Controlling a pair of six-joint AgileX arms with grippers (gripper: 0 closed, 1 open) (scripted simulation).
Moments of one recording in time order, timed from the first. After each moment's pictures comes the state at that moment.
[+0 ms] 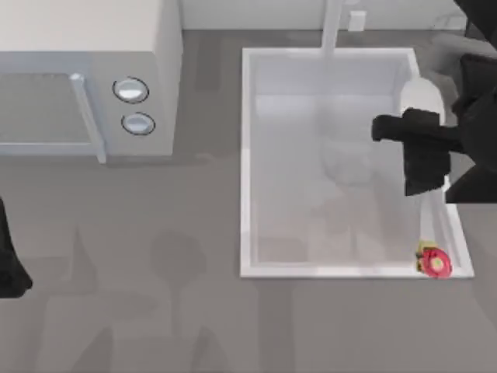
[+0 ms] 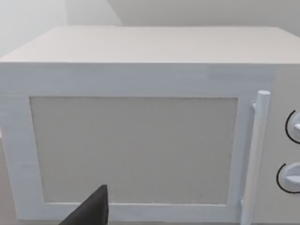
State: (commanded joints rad) left arm 0.00 0.00 0.00 0.00 0.00 0.00; right arm 0.57 1.45 1.45 -1.28 -0.06 0.66
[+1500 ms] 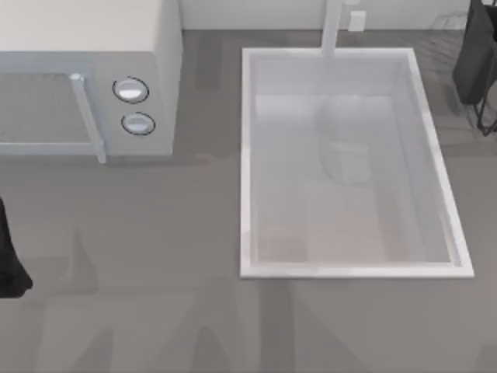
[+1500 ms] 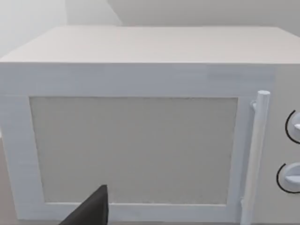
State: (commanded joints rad) left arm 0.00 0.00 0.00 0.00 0.00 0.00; right arm -0.61 1.03 1.15 -0.11 -0.61 0.02
